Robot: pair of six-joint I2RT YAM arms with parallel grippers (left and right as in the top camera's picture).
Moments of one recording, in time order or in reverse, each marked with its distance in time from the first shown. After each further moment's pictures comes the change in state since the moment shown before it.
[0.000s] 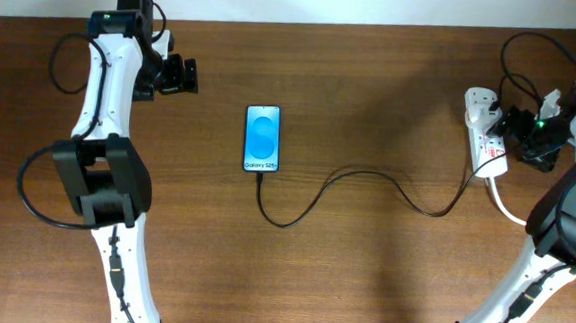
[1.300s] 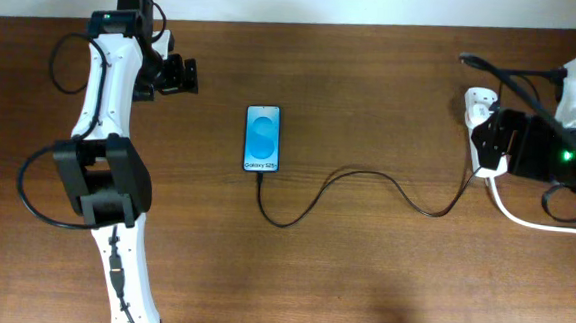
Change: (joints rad) left arm 0.000 0.000 0.000 0.000 0.000 0.000; right arm 0.379 -0.910 0.243 -0.695 0.075 -0.002
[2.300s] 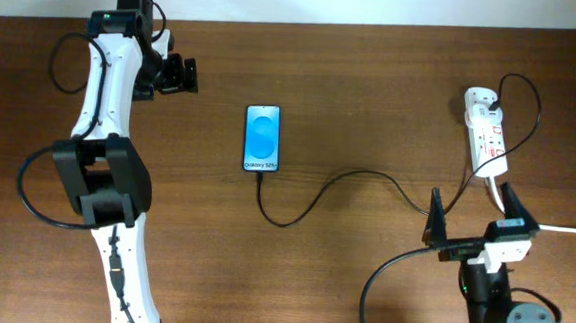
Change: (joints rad) left arm 0.000 0.000 0.001 0.001 0.000 0.000; right arm 0.122 -1.313 -1.854 1.675 0.104 -0.179
